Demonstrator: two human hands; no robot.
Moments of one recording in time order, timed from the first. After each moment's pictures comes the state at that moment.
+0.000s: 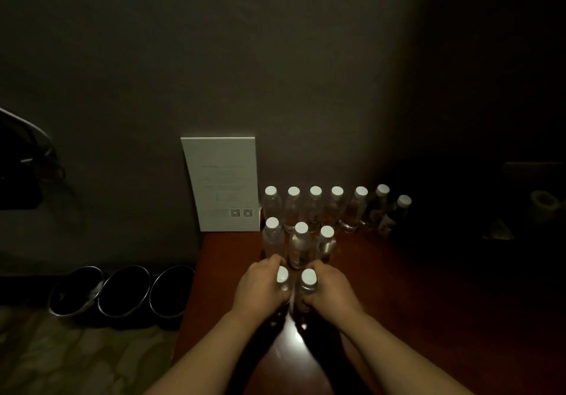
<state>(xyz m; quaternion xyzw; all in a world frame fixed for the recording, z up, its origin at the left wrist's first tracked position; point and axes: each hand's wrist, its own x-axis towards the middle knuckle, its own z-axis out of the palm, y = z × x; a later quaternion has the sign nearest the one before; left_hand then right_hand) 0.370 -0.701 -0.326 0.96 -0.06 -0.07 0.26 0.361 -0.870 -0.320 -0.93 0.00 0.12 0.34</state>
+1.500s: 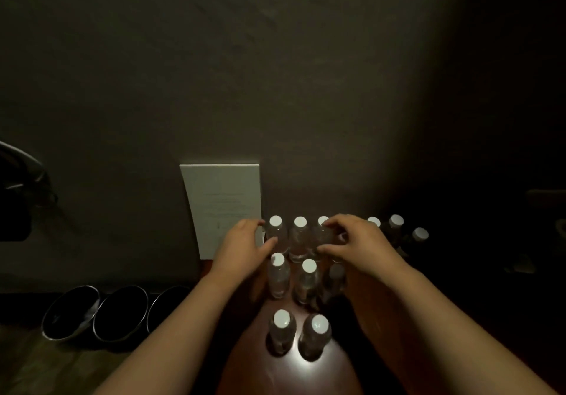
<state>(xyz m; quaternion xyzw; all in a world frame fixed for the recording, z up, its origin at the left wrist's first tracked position) 0.502 -0.660 -0.263 0.96 -0.01 0.00 0.28 0.489 -0.909 -0.221 -0.95 -0.09 0.04 0.30</state>
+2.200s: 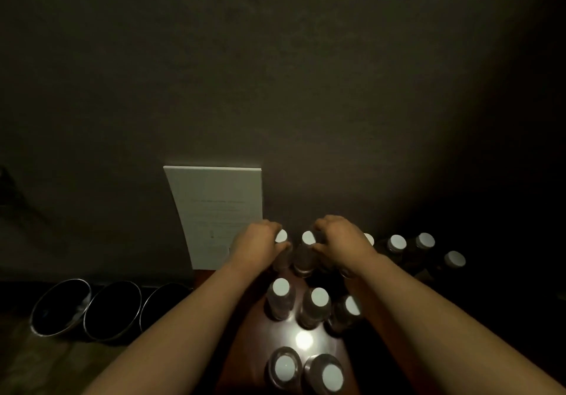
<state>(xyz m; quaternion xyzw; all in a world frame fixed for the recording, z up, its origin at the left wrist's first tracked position) 0.599 -0.676 -0.324 0.98 -0.06 -0.08 0.19 0.605 -0.876 -0.303 -0.97 -0.15 0.11 0.14</state>
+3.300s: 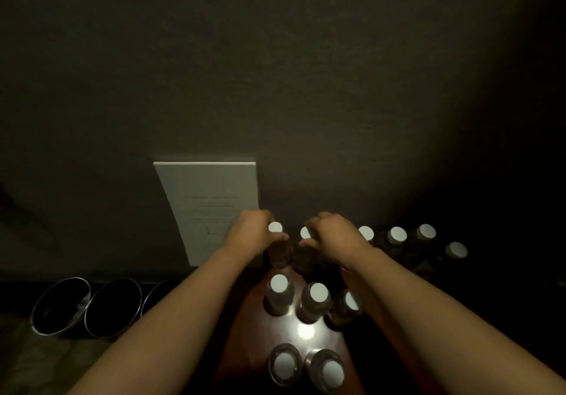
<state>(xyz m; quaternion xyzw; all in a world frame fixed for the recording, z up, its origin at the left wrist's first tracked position) 0.621 -0.671 -0.322 0.98 -0.03 -0.12 0.17 0.610 -0.868 -0.310 -0.97 -0.17 0.16 0.09</state>
